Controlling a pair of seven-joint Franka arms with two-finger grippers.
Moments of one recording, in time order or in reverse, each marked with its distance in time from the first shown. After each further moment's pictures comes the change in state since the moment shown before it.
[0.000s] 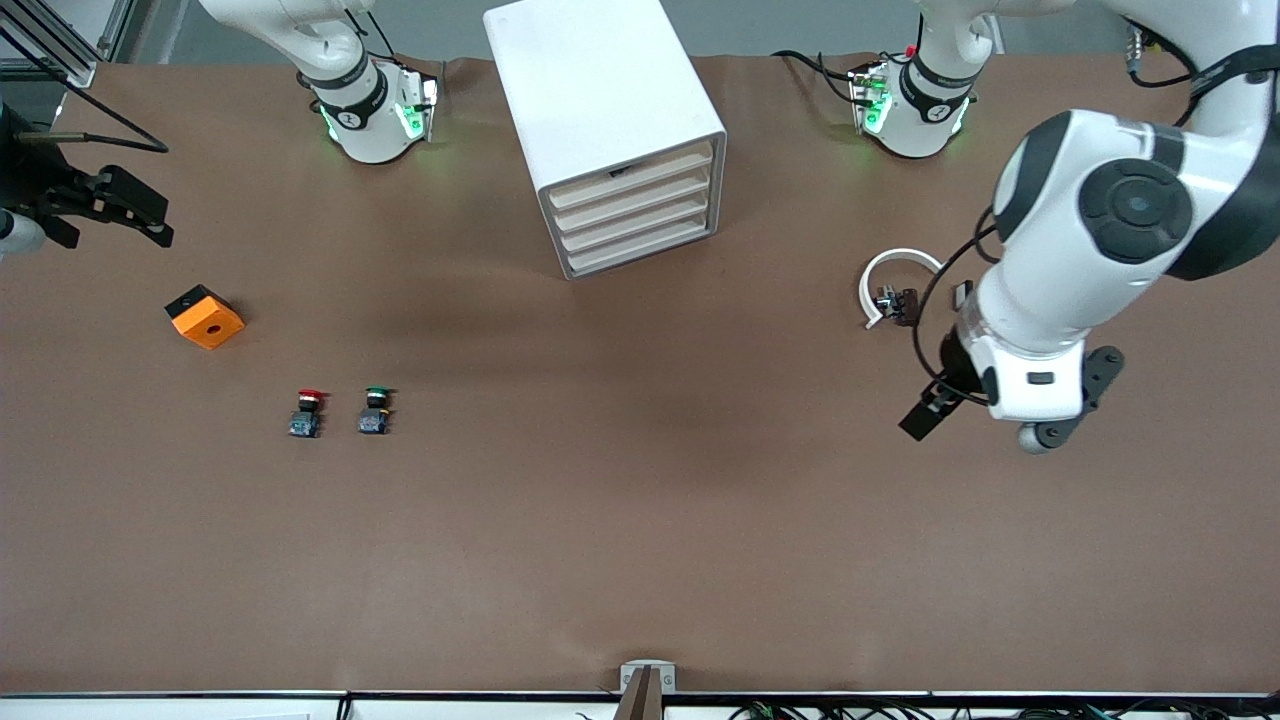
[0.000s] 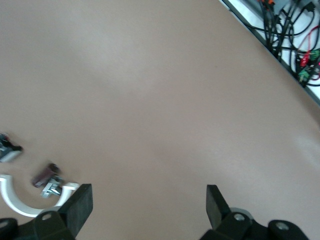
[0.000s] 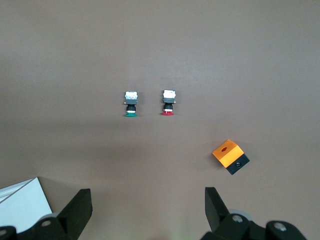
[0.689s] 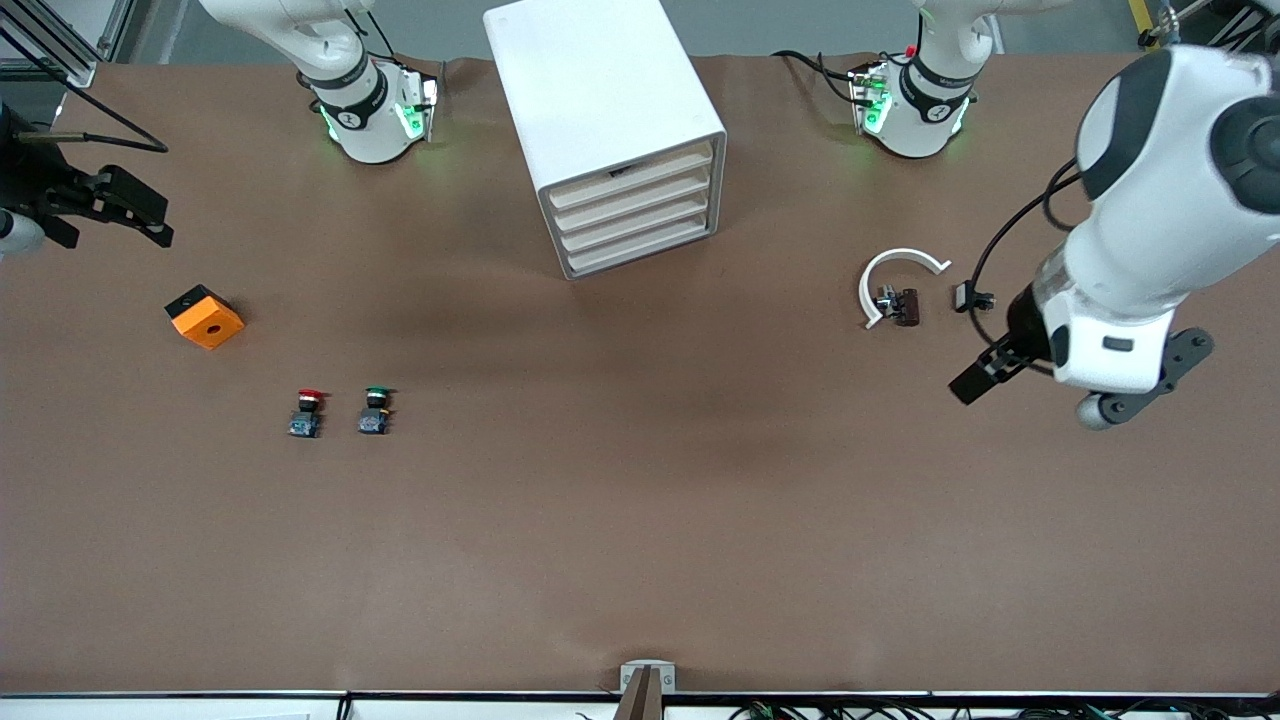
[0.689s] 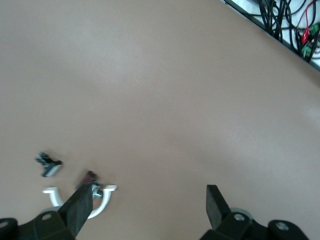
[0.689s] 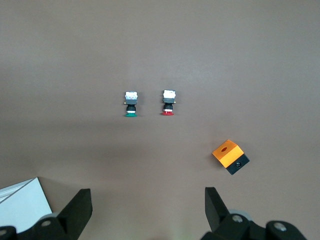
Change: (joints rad) left arm 0.063 -0.091 -0.006 0.018 -0.047 -0.129 0.267; right arm 0.000 0.000 0.000 0.001 0.000 0.000 0.000
